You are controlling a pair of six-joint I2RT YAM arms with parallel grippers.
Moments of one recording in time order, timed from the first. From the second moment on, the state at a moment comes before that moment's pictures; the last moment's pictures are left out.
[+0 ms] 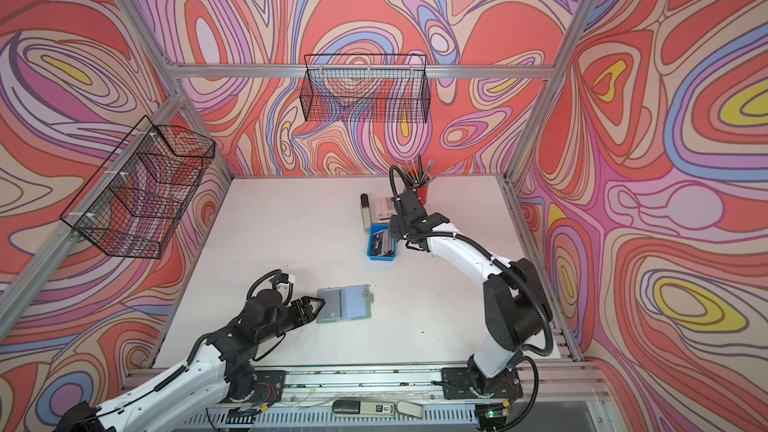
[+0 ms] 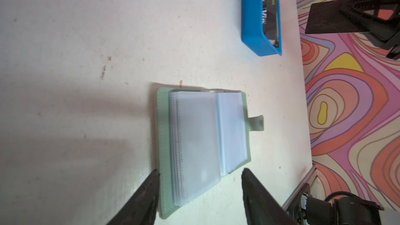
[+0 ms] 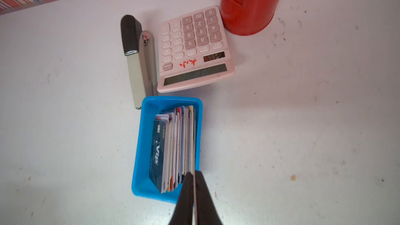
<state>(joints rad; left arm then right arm) -0.61 0.65 0.15 -0.07 0.14 -0.96 0.50 1.59 1.26 -0.49 0.13 0.55</state>
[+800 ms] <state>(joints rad) -0.61 0.79 0.17 0.59 0.39 -0.98 0.86 1.26 0.69 0.37 -0.32 0.95</state>
